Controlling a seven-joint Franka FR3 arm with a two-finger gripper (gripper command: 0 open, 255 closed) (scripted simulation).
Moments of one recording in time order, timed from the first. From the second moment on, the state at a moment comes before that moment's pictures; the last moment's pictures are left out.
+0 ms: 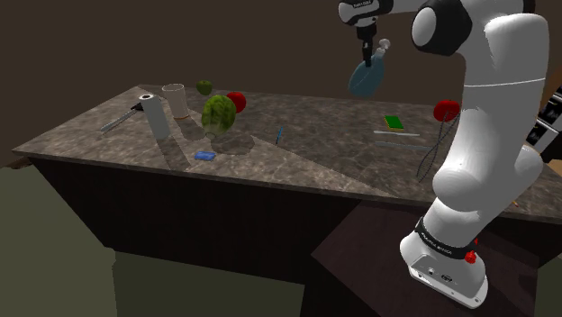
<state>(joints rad) -0.34 0.38 -0.29 -1.34 -0.29 1.80 -0.99</state>
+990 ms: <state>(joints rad) -0.57 0.34 -0.38 -1.41 -0.23 1.94 -1.29</state>
